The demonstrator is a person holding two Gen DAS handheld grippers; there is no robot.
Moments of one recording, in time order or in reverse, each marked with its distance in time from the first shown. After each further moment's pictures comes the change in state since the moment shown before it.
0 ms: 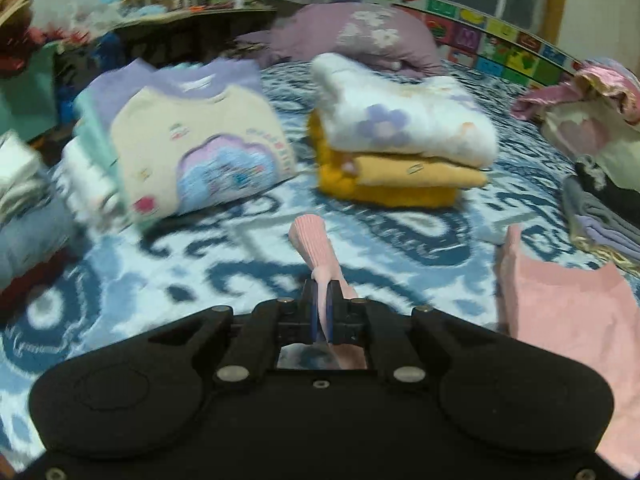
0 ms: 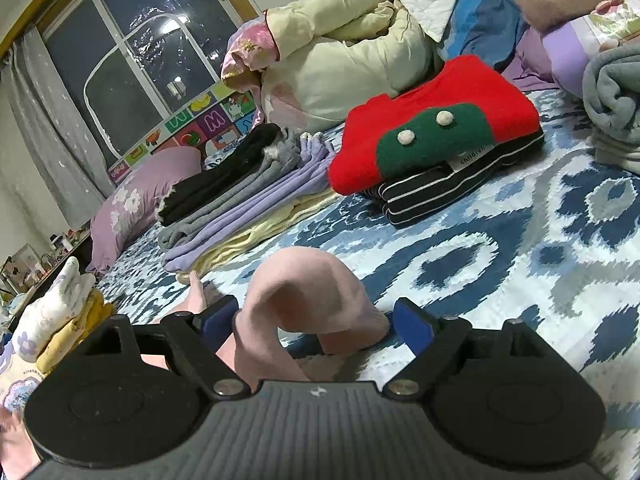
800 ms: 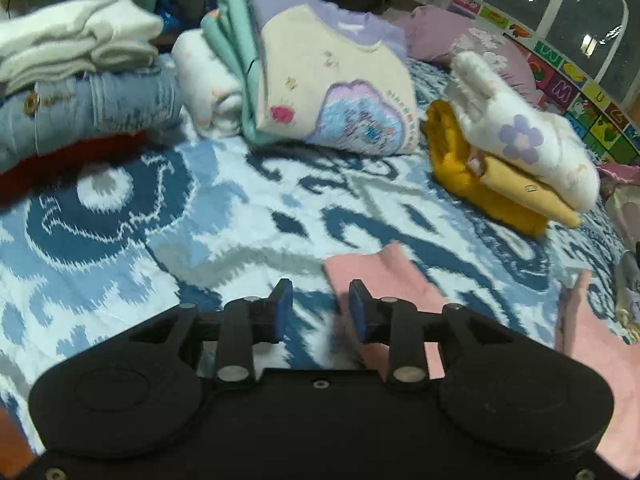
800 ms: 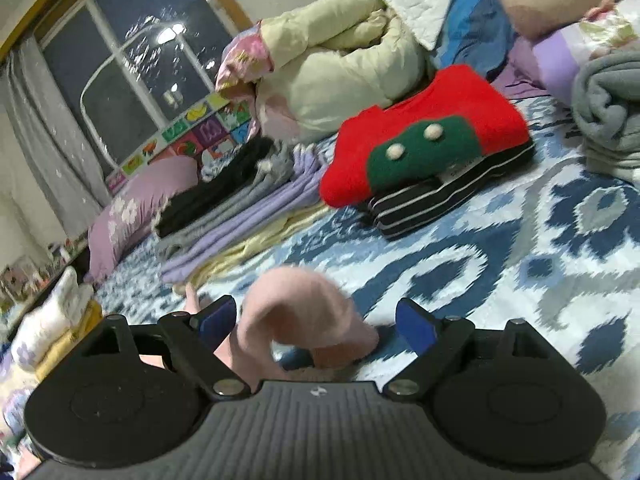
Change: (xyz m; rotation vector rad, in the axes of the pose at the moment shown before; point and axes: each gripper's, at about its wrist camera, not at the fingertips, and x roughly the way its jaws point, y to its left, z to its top) left arm 0.004 0.061 -0.029 -0.306 0.033 0.088; right arm -0.009 -0.008 0.008 0.032 -0.038 -0.006
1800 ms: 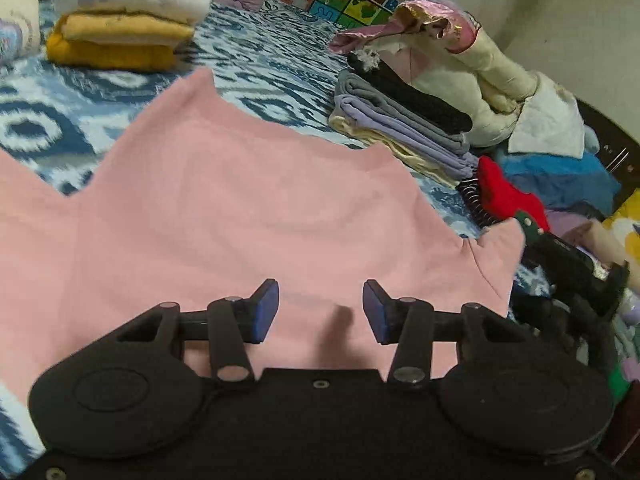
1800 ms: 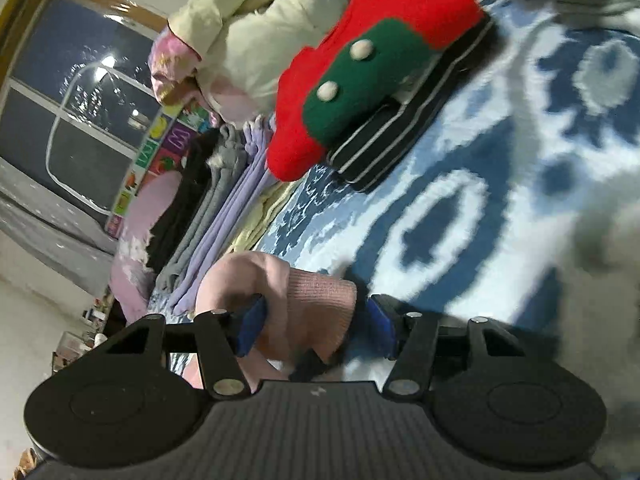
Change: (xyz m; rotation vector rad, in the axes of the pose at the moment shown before) left arm -0.032 -0.201 -0.167 0.311 0.202 -0.617; right arm 0.056 -0.031 0.008 0.380 0.171 0.054
